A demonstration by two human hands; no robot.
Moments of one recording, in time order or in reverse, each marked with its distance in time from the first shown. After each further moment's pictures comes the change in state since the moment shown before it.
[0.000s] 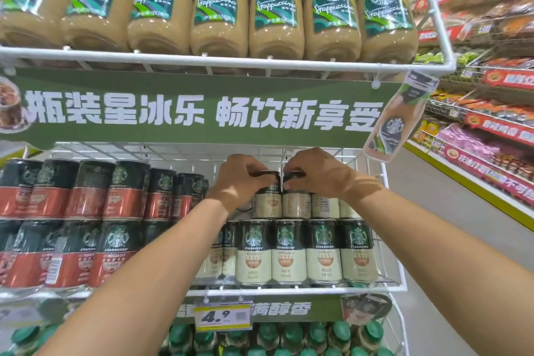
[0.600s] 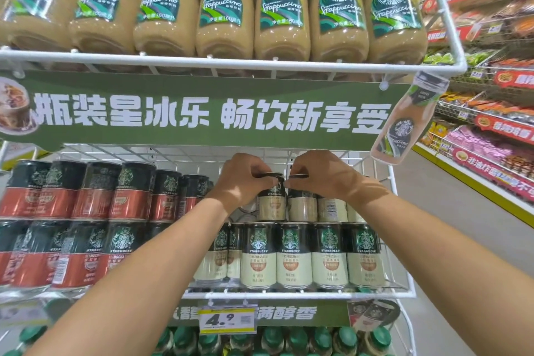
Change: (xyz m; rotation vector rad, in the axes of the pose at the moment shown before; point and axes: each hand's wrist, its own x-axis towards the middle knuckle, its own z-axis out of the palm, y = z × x) left_hand 0.006 -0.002 -0.007 0.098 -0.035 0.093; right_hand 0.007 -0.003 0.003 0.052 0.035 0.102
